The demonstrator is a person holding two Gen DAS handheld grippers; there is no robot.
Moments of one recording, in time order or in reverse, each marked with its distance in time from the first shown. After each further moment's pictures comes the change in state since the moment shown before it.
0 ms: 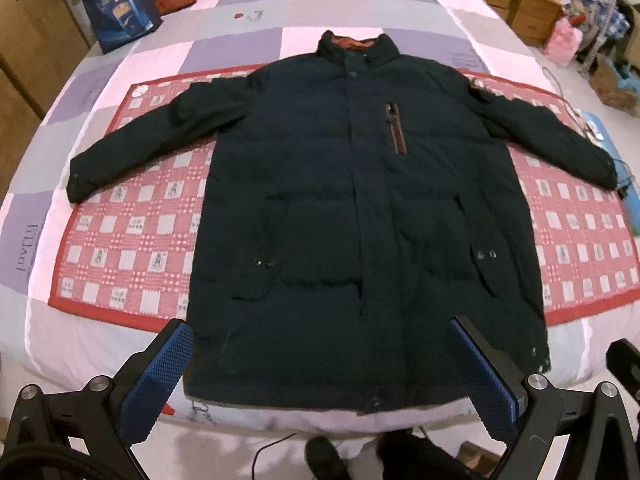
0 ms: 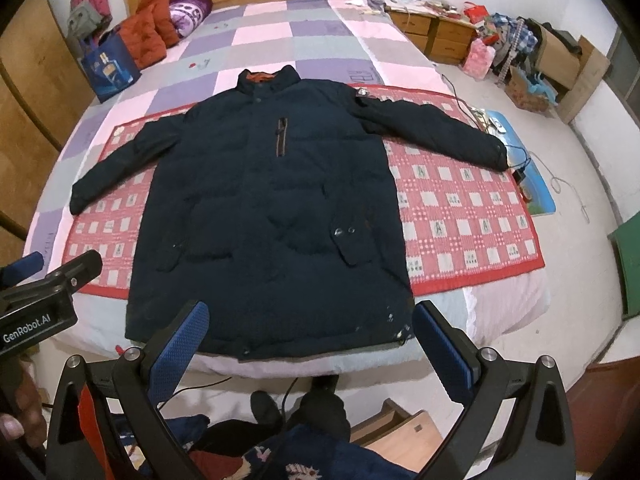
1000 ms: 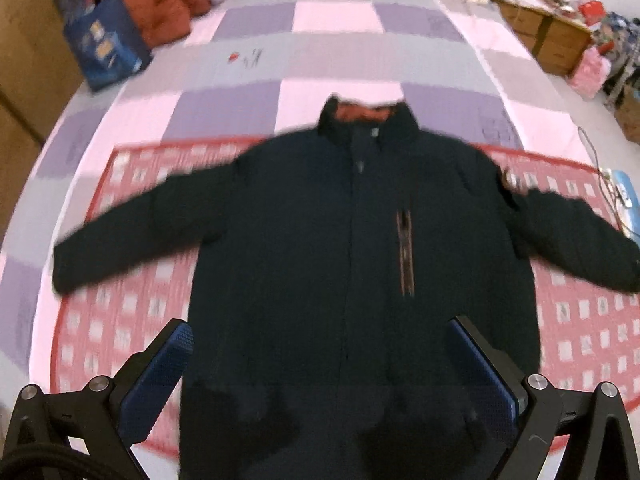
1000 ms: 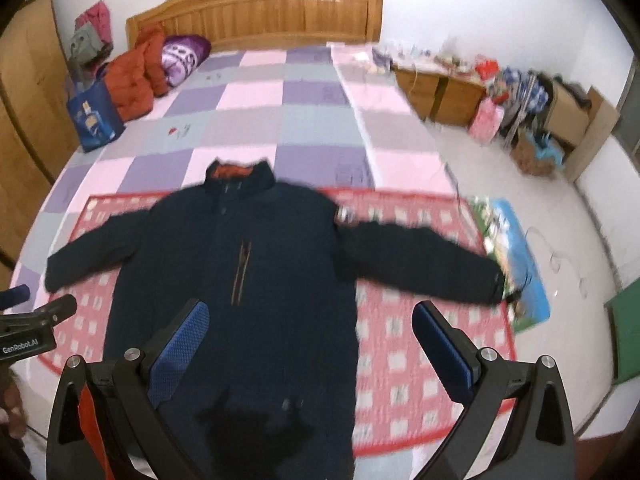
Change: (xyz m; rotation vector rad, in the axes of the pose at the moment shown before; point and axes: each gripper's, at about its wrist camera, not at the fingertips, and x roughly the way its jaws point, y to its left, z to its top) left arm 0.075 -0.032 0.228 -0.010 -0.038 0.046; right arm 0.052 -0.073 0.279 -0.088 -0.187 -0.032
